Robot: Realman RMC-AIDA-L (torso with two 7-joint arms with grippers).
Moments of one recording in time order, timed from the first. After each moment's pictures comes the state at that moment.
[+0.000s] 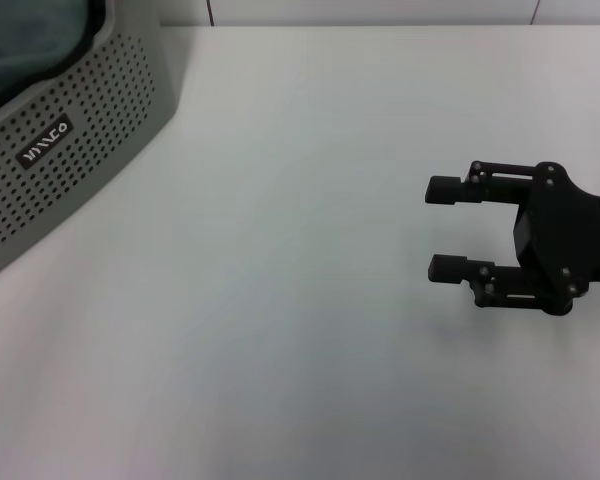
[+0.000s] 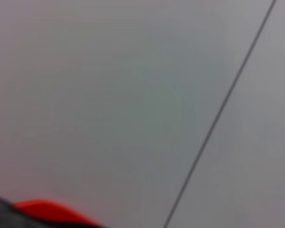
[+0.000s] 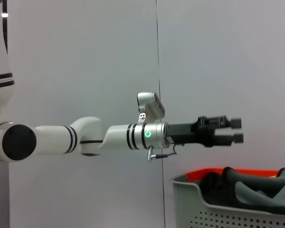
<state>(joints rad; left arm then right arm) -0.16 -2.07 0.51 1.26 1.51 1.38 -2.04 0.56 2.02 -0.99 -0.52 -1.55 -1.87 1.02</state>
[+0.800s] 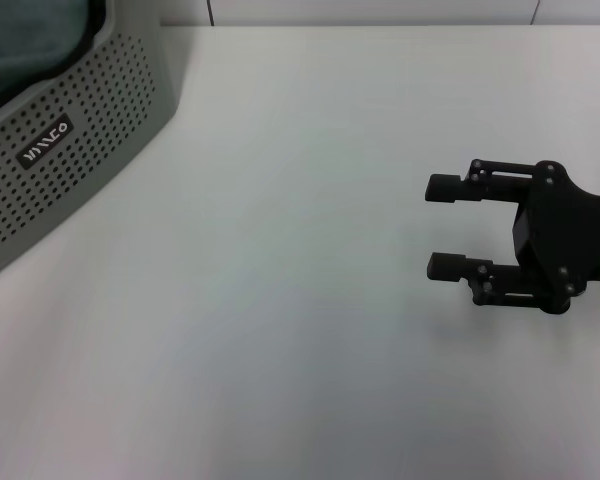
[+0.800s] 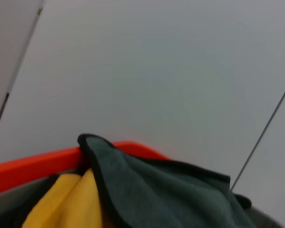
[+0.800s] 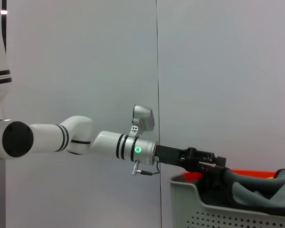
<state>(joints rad) -0.16 -2.07 0.40 1.25 1.75 1.37 -2.04 0.56 2.02 -0.99 -0.52 -1.55 -1.87 1.00</state>
